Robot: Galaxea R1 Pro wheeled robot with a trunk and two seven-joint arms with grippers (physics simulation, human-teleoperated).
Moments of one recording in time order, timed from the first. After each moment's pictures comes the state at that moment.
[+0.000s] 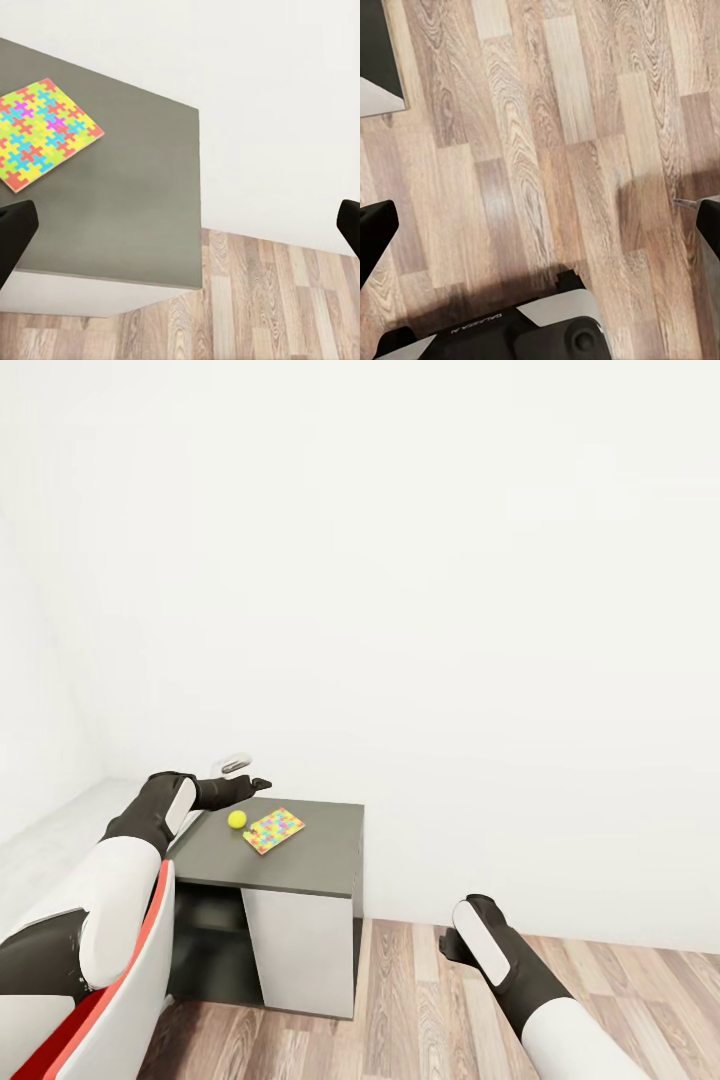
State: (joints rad) left arm -1.09 0.09 0.27 -0.52 0.02 0.70 -0.37; right arm -0.59 0.04 0.23 -0.81 -0.76 0.83 -0.79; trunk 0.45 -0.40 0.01
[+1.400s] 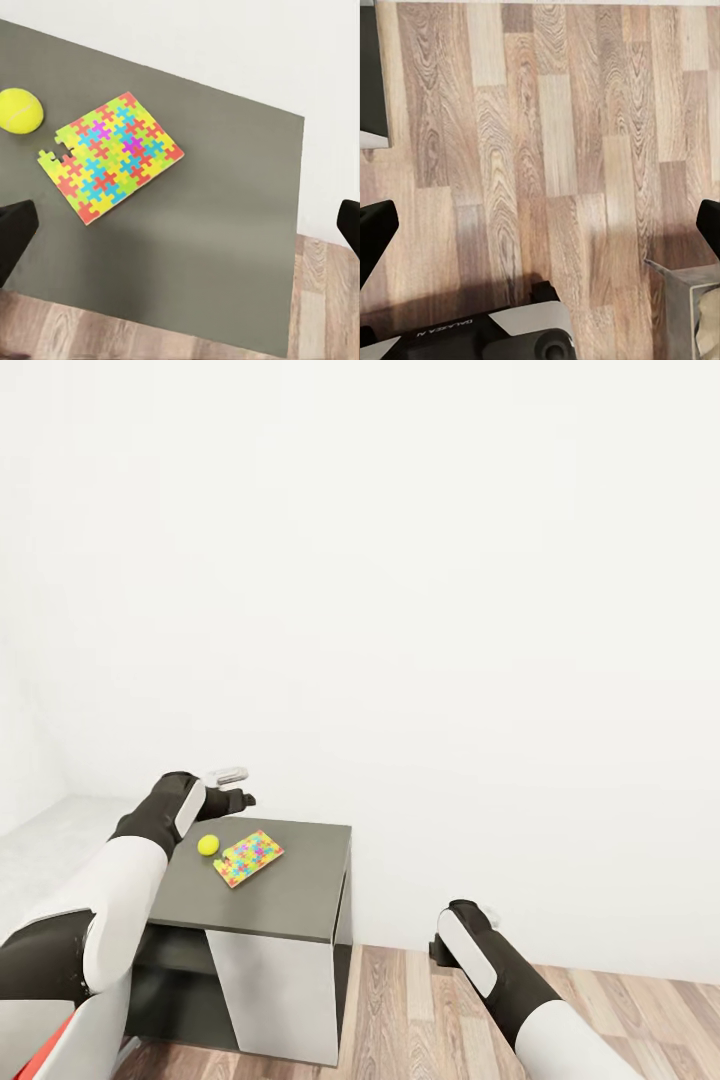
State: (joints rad) left arm -1.09 0.08 0.19 -0.50 0.02 0.75 -0.05; right arm -0.59 0.04 0.37 -0.81 -0.75 0.83 -0.79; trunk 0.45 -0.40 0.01
